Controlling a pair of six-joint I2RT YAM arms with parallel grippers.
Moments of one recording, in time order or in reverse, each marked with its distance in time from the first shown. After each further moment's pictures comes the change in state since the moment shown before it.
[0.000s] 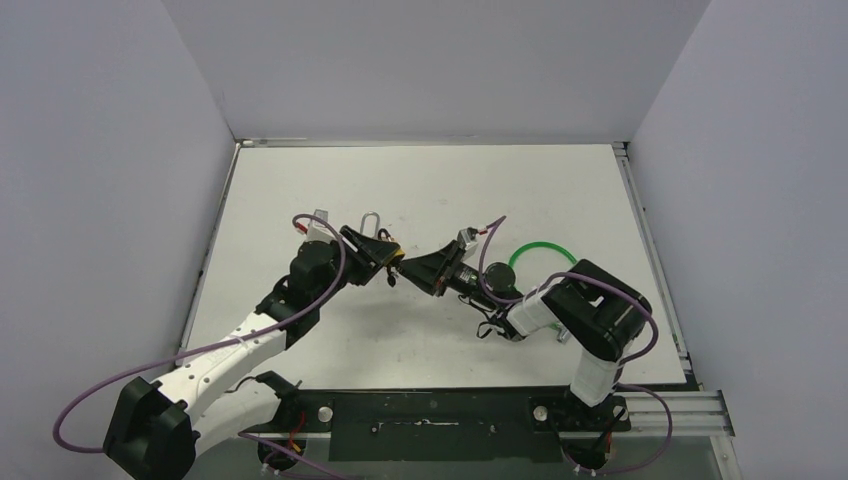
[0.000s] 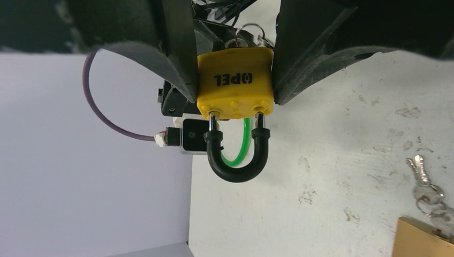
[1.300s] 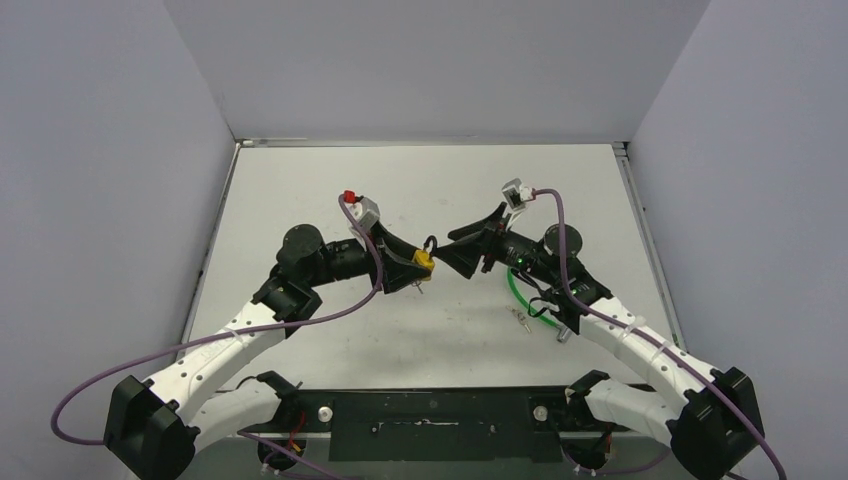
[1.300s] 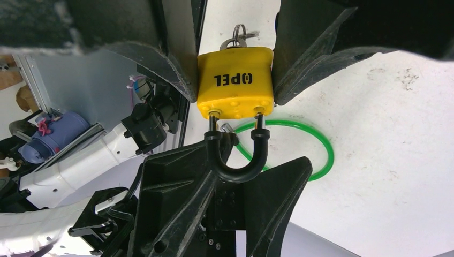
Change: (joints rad) left arm -0.032 0.026 0.159 0.216 0.700 0.827; right arm -0.195 -0.736 0.188 -1.012 -0.214 -1.075
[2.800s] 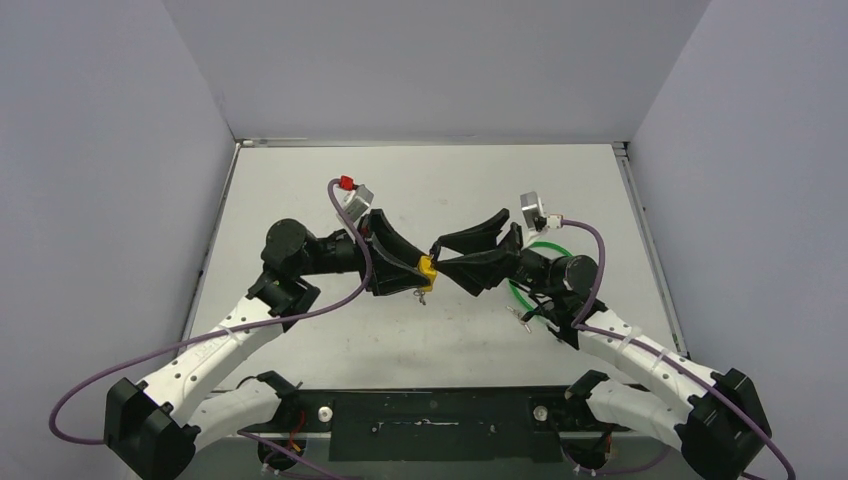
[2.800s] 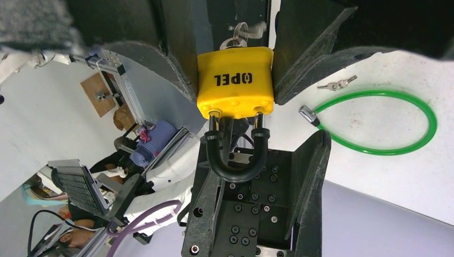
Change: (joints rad) left arm -0.002 0.007 0.095 0.141 0.242 -0.299; right arm 0.089 -0.055 -0.122 0.517 -0.070 0.086
